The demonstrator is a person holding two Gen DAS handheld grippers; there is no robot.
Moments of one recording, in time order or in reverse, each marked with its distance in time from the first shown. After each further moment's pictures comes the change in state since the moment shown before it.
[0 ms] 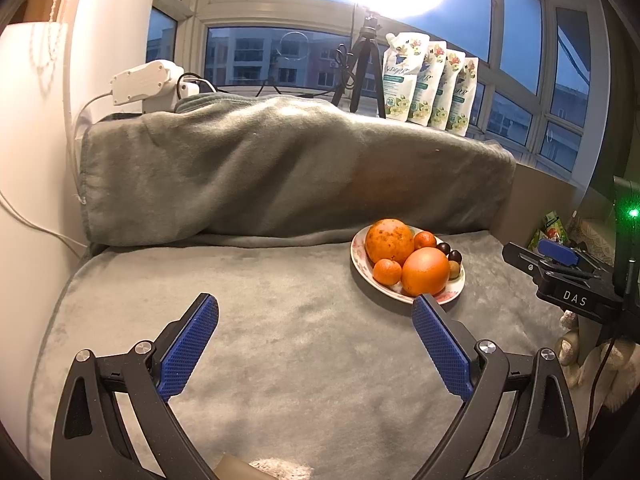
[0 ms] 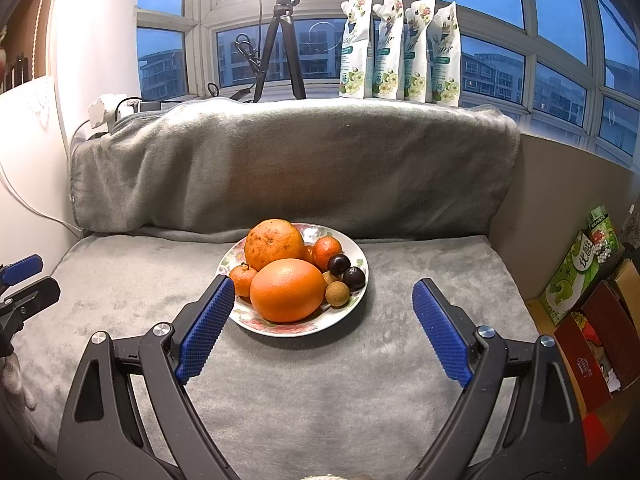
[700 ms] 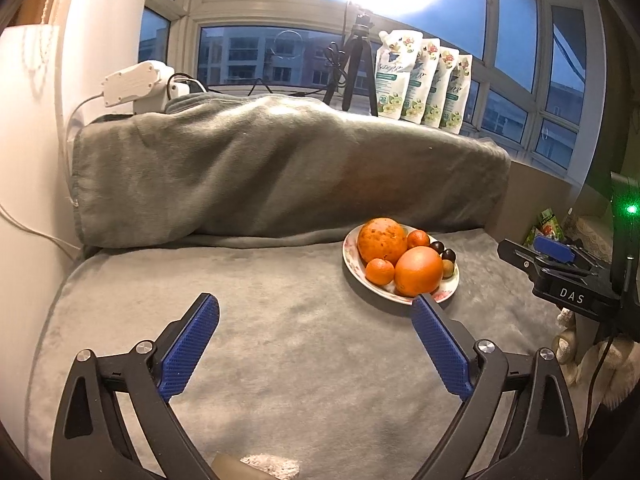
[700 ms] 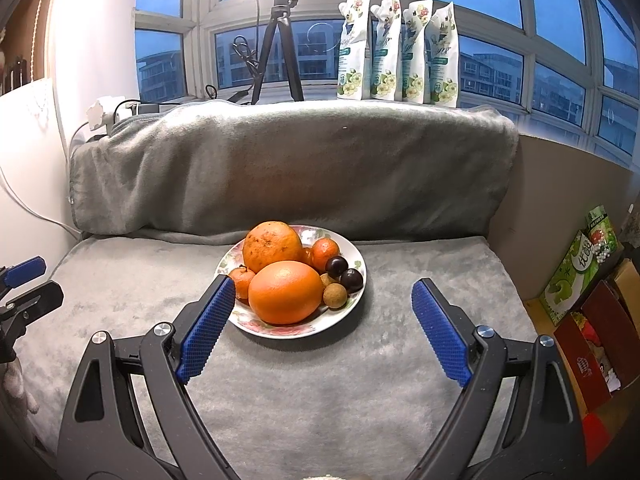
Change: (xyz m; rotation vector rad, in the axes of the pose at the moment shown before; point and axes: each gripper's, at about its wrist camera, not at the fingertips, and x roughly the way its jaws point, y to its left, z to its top) left arm 0.003 -0.005 0.001 0.010 0.006 -0.020; right arm 0.000 -0.002 0.001 0.000 -0.003 0.000
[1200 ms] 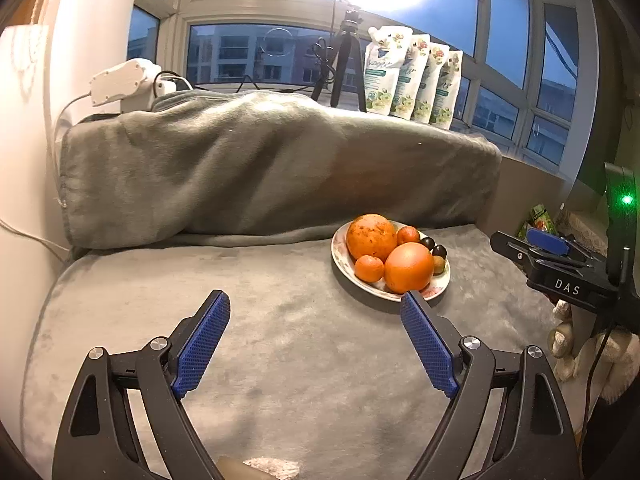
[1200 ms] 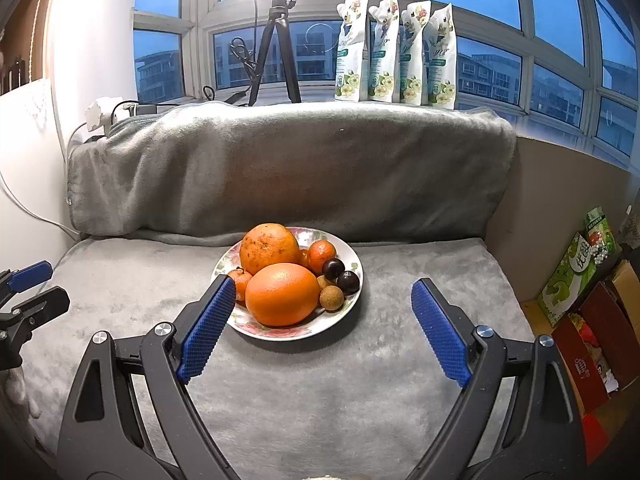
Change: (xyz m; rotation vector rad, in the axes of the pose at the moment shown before) left arm 0.003 -0.004 -0.001 0.012 0.008 -0.036; right arm 0.001 -0.003 0.003 0.002 -0.003 0.000
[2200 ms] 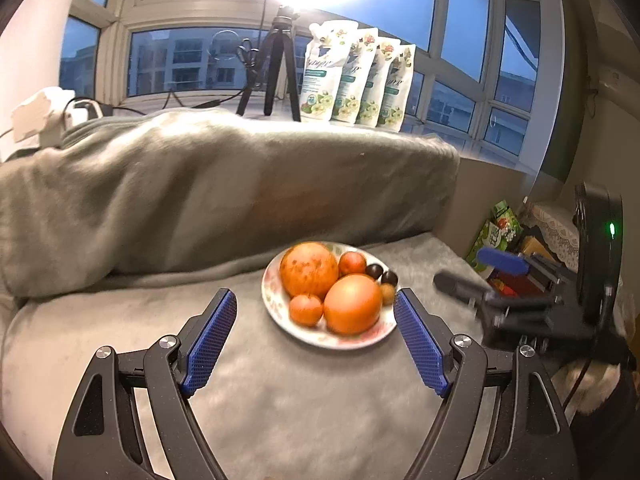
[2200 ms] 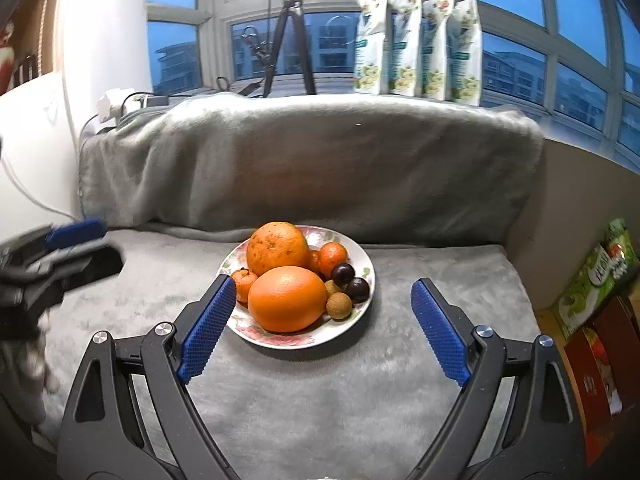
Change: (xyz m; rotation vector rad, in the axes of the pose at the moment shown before) left arm 0.039 -0.038 0.036 0.074 0.007 -0.164; right arm 0.018 -0.007 0.007 -0.027 0.030 0.057
